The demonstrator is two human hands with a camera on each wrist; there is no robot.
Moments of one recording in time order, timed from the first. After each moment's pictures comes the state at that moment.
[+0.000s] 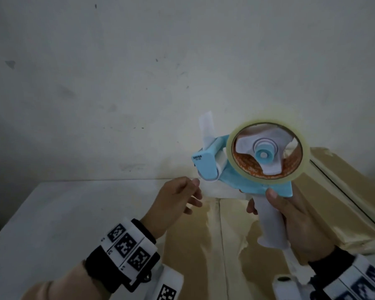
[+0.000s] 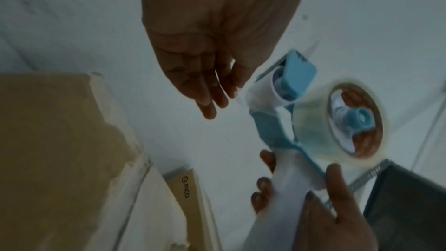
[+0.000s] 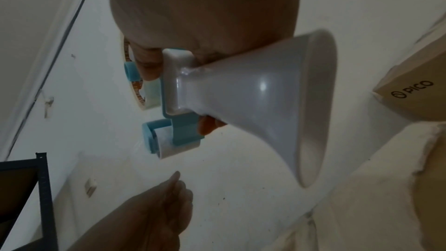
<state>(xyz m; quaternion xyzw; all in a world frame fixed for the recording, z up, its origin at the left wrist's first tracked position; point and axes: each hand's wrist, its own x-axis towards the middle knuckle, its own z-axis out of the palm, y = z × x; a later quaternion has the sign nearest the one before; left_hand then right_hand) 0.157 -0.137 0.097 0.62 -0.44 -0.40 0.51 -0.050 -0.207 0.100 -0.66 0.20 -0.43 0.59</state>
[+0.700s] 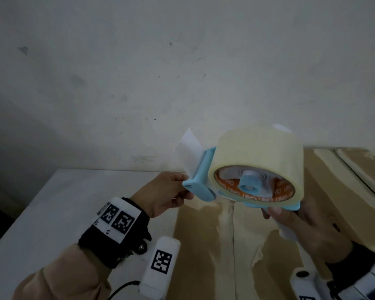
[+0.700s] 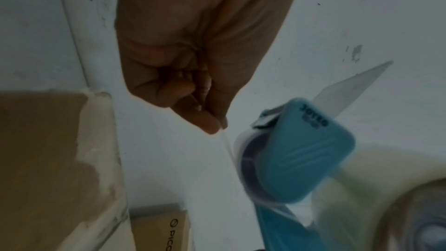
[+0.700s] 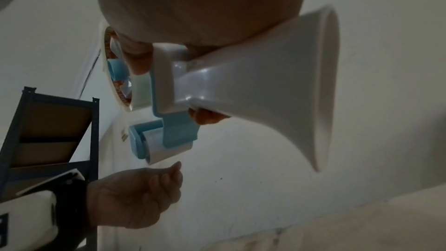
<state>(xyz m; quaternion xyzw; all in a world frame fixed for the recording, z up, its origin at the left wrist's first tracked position) 0.194 -0.158 0.096 0.65 -0.27 -0.52 0.48 -0.042 -0.235 0.098 -0.76 0.13 -0.34 0.54</state>
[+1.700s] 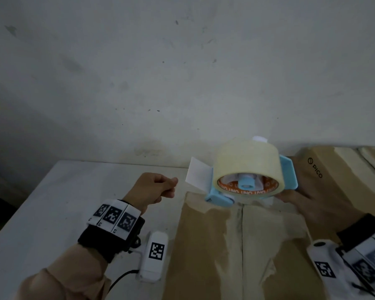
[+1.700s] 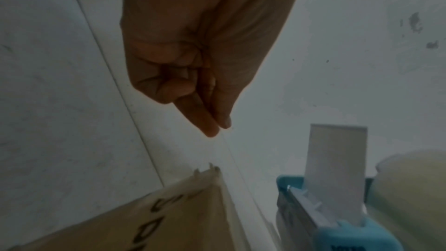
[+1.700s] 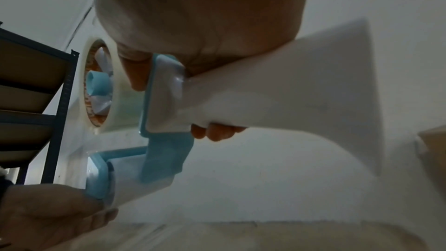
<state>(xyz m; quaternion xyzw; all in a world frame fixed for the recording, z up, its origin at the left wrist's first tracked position) 0.246 -0.169 0.038 0.75 -0.25 -0.41 0.46 -0.027 -0.302 0.089 -0.88 0.18 -0.24 0.36</state>
